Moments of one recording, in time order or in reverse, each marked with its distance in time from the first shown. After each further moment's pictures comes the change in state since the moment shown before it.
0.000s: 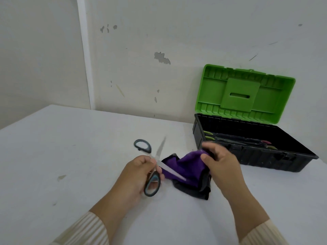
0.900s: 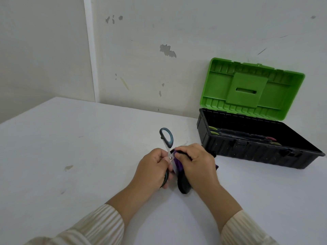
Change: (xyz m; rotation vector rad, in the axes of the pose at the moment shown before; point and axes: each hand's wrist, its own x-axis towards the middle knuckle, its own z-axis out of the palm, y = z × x) left_hand -0.008 -0.005 0.014 0.354 -0.015 0.191; right_hand -0.019 -0.017 0.058 -0.217 -0.029 -0.315
